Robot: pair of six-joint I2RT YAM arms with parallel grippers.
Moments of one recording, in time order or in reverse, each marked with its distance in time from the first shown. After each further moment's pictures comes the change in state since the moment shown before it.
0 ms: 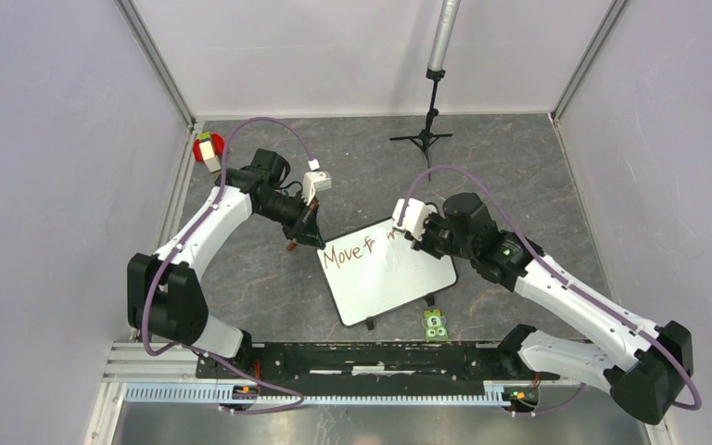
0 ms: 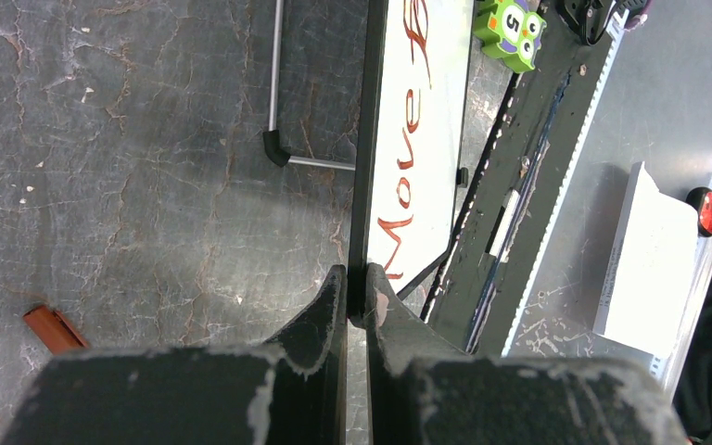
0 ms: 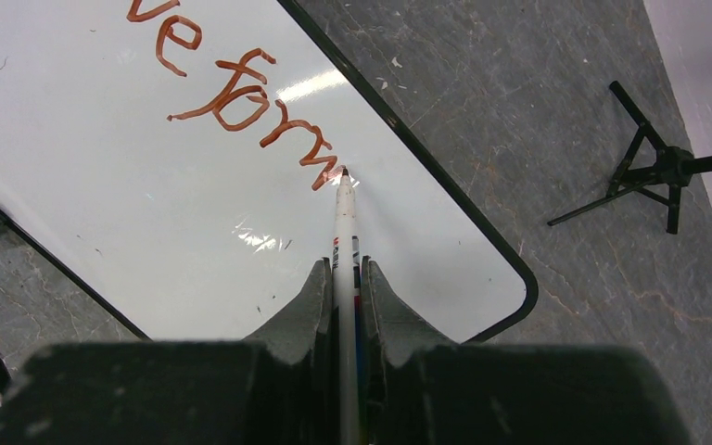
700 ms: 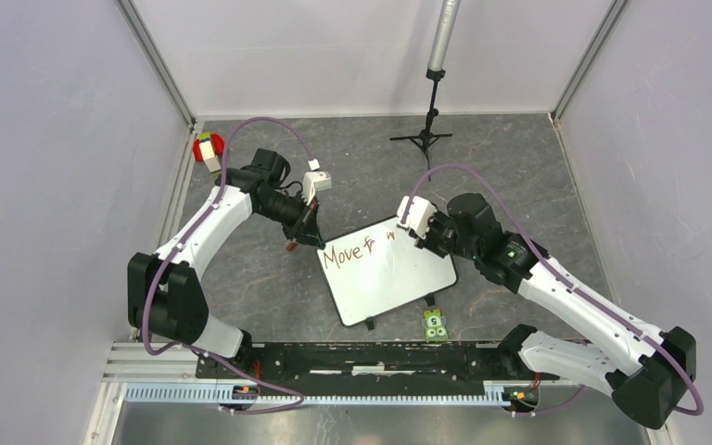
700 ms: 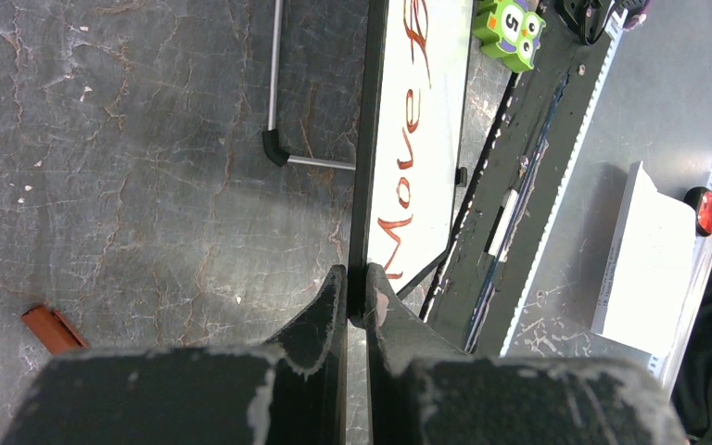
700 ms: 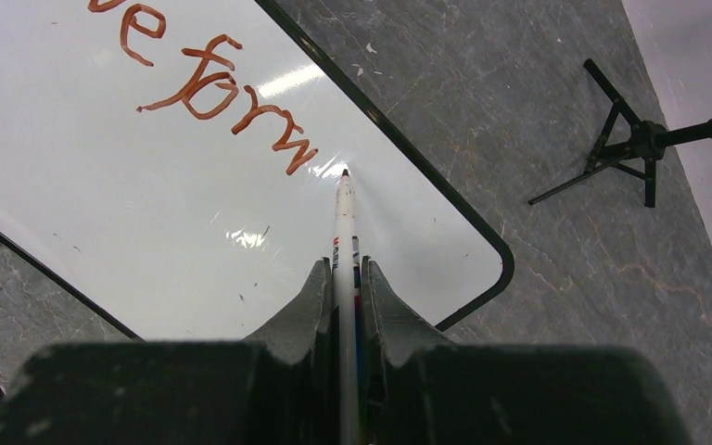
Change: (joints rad) left arm 0.000 0.004 0.003 -0.004 0.000 0.000; right arm -0.009 -0.038 -0.001 -0.019 0.044 0.014
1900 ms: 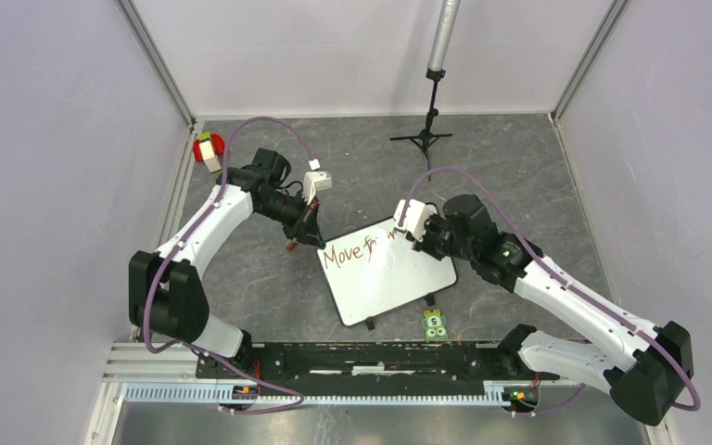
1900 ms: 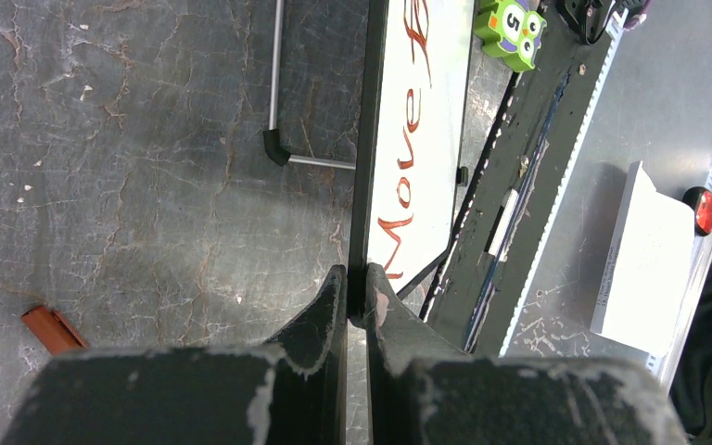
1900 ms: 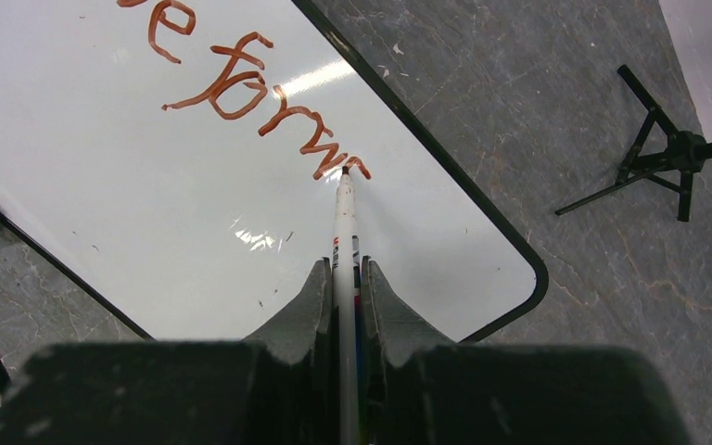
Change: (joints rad) left arm 0.000 0.009 0.005 -0.003 0.000 0.000; right arm -0.001 0.032 -0.016 0.025 -0.029 -0.002
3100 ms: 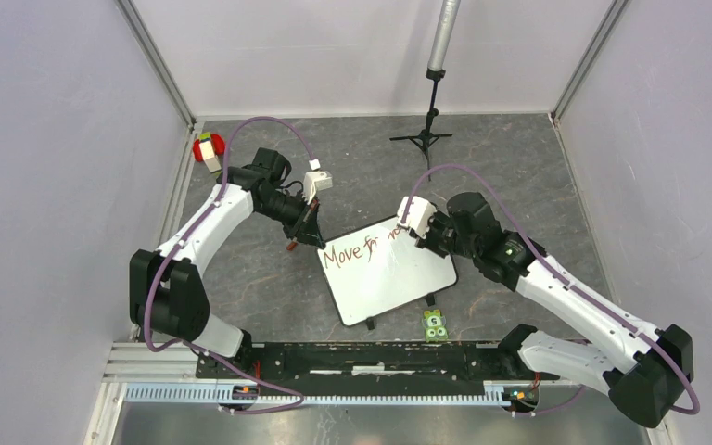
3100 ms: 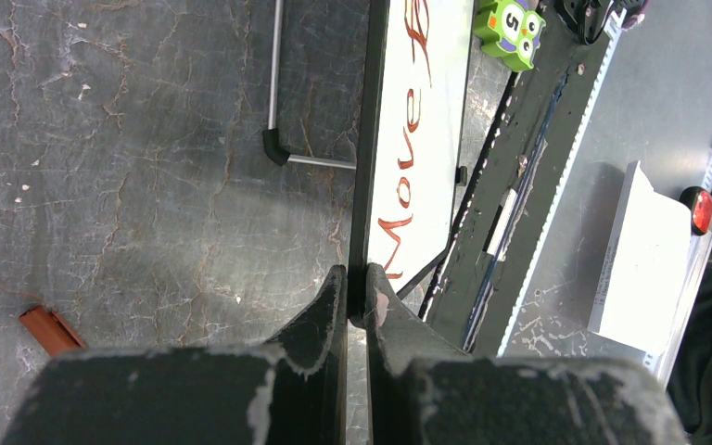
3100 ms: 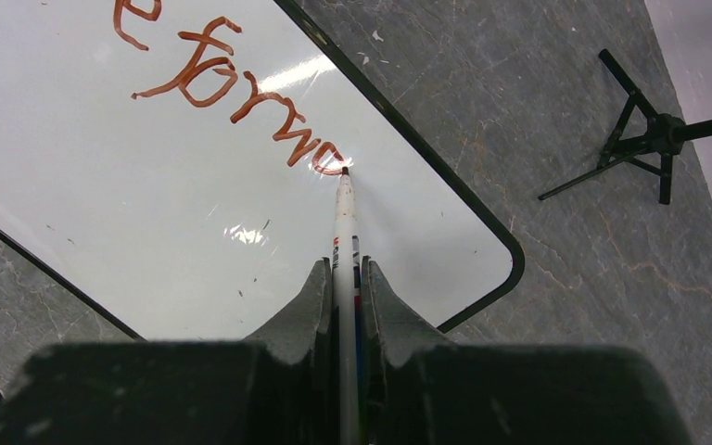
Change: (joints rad) left arm 0.000 0.008 0.005 -0.004 0.000 0.000; right arm -0.027 -0.011 0.005 -0.021 0.010 -0.016
